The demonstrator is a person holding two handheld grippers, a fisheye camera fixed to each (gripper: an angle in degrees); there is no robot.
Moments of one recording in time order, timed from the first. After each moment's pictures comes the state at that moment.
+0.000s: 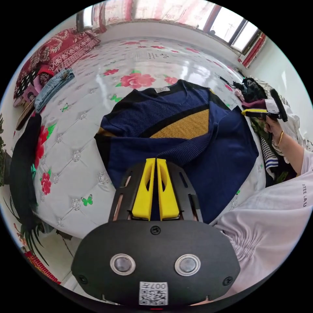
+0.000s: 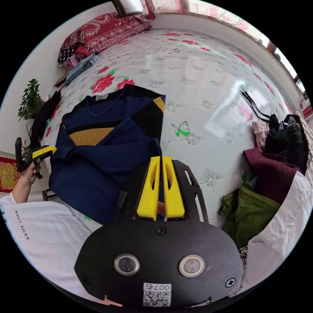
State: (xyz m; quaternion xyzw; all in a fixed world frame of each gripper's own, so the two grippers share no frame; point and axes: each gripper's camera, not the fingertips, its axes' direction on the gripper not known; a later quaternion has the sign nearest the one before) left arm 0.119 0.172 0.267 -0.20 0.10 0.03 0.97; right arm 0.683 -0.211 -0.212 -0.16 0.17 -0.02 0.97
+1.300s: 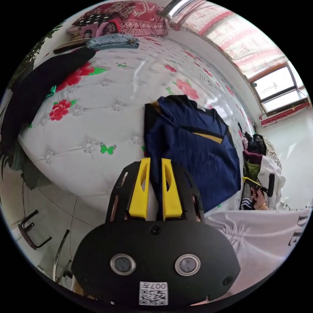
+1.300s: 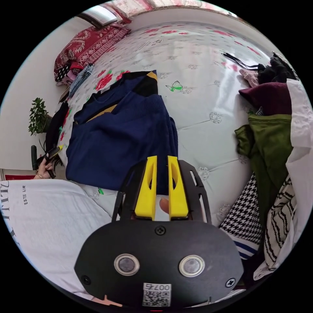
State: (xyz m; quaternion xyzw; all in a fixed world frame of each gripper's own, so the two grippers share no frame) left arm 0.034 0.255 0.184 -0.22 0.15 -0.17 0.95; right arm 0.695 -0.115 -0.276 -0.17 0.11 0.07 0.98
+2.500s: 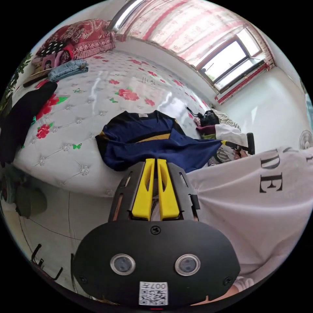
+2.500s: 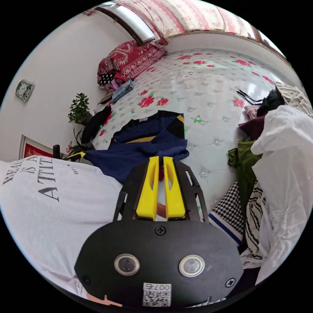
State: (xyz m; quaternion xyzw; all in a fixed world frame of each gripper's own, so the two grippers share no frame) left arm 0.043 0.251 0.002 -0.13 0.25 -0.09 0.95; right arm 0.654 -0.137 -0.438 -0.07 0.00 -0.03 1.00
